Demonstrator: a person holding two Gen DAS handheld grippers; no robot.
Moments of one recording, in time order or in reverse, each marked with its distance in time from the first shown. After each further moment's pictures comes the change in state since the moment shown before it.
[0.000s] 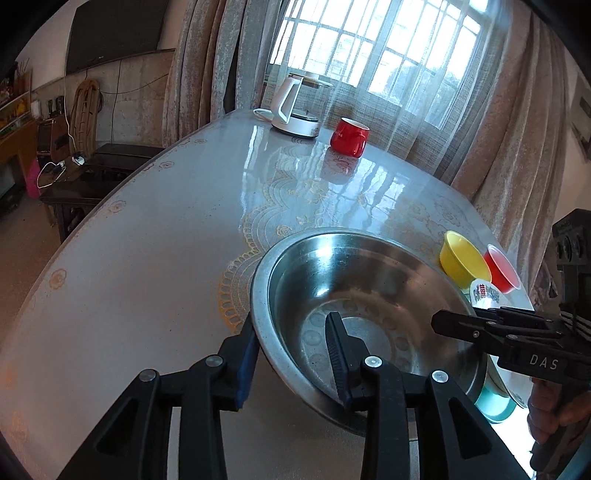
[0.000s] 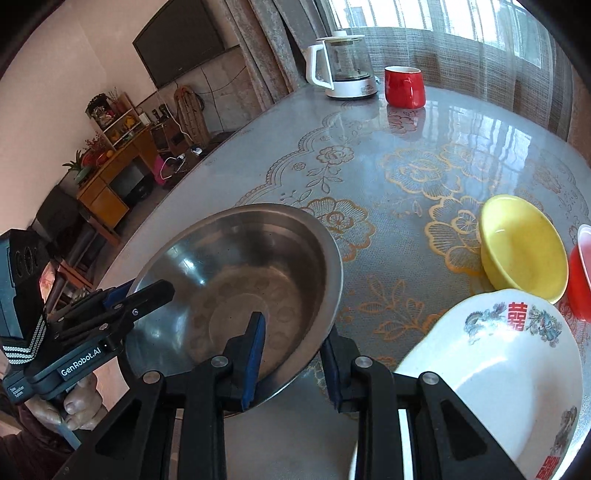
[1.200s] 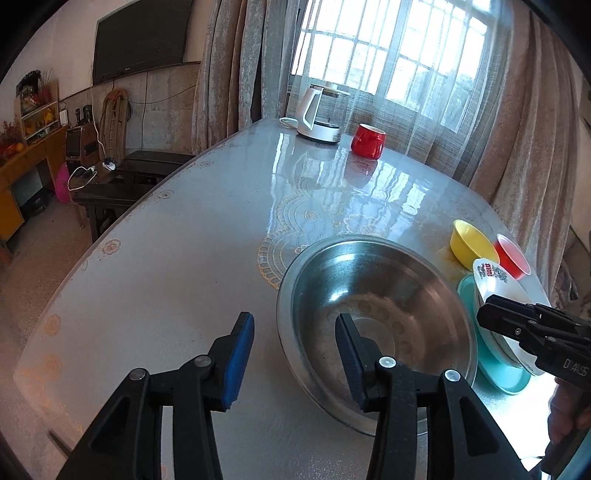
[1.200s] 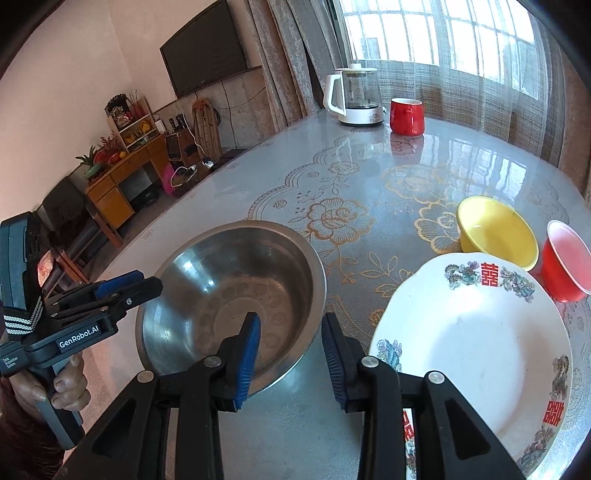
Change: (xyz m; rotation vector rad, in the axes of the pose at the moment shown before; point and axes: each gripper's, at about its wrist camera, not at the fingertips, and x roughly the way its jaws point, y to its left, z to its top) left arm -0.041 -0.011 -0.040 0.004 -0.051 0.119; right arm -0.047 0.013 -0.054 -0.070 -0.146 -0.014
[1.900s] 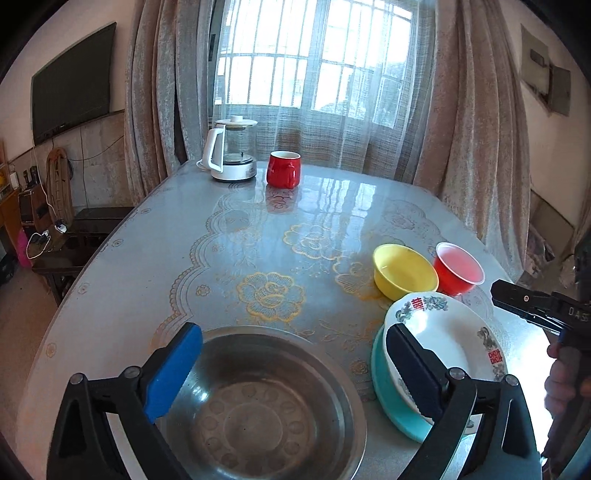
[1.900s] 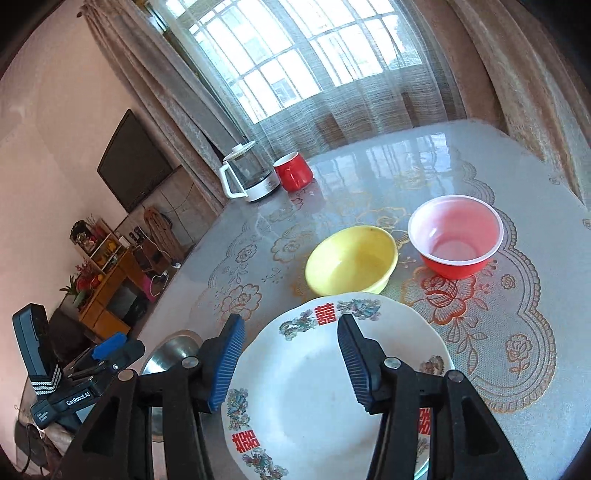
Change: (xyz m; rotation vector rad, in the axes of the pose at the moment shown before) left arm 0.012 -0.114 0.066 0.200 -0.062 -0.142; right arm -0.087 -0.143 -0.002 0.417 -0.229 -0.031
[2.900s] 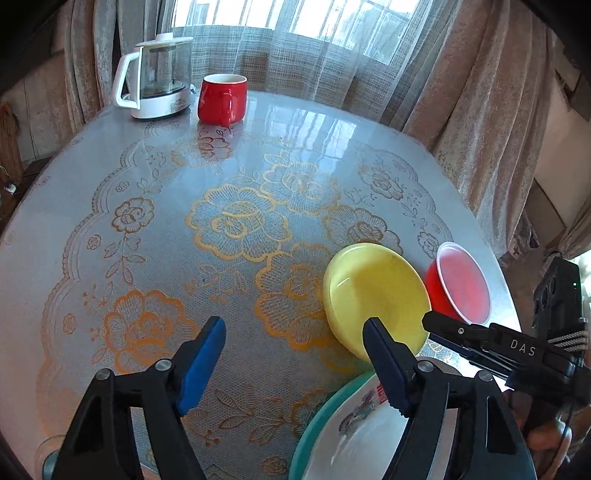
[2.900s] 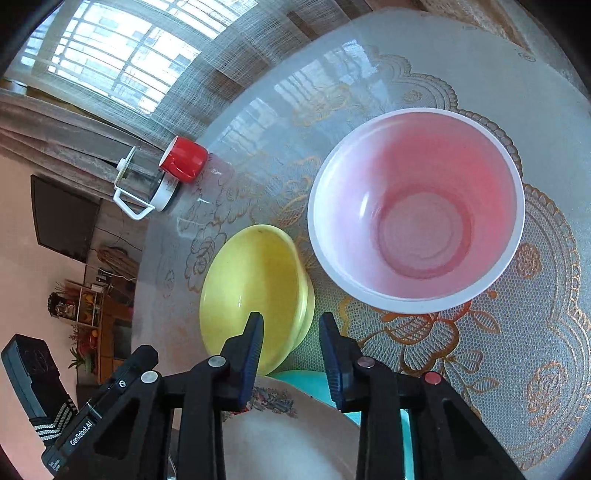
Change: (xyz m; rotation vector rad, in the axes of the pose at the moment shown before) left arm 0.165 -0.064 0.069 -0.081 0.333 -0.143; right arm 0.107 -0.105 0.050 0.410 0.221 -0.083
